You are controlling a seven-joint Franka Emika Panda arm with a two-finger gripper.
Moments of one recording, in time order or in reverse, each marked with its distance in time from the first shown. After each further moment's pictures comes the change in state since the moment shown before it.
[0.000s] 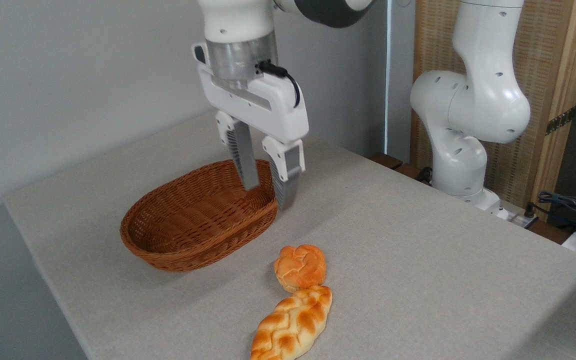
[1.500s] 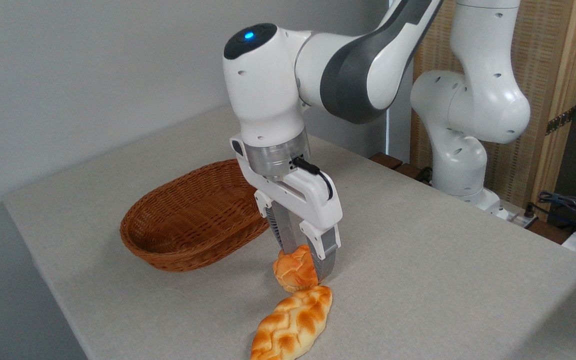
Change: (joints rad) arm -0.004 0.068 0.080 -0.228 0.057 0.232 0.054
